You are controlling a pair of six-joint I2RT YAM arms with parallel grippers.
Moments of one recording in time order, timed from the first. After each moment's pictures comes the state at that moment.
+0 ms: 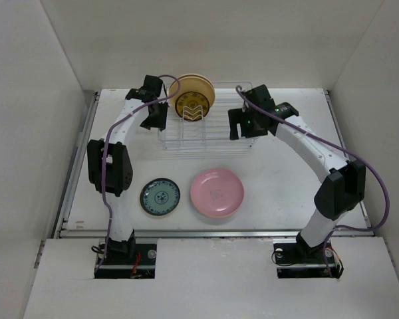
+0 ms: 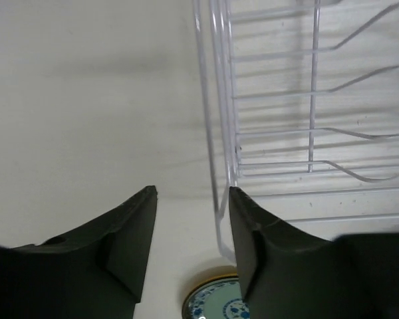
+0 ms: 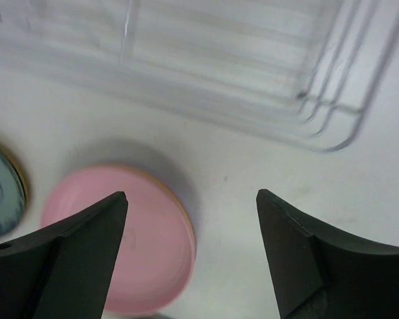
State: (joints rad) left arm -0.23 2.01 1.82 -0.93 -0.10 -0.12; right arm 0.48 1.71 1.57 -0.84 -0.03 0.24
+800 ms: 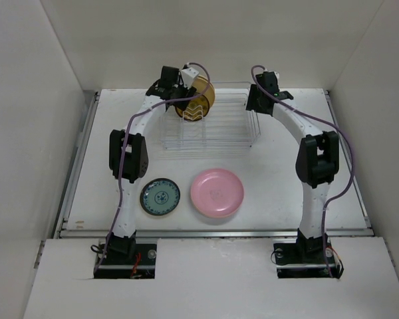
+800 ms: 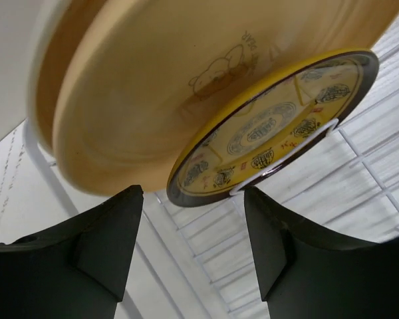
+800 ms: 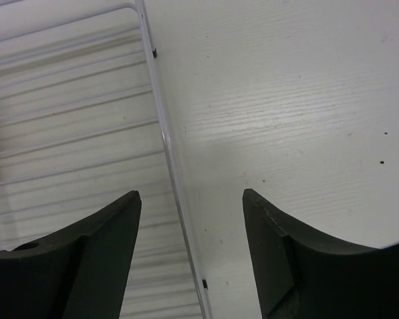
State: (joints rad) left arm -0.30 2.27 2.12 -0.51 0.07 0.35; right arm 0.25 2.12 1.88 -0.53 0.28 0.36
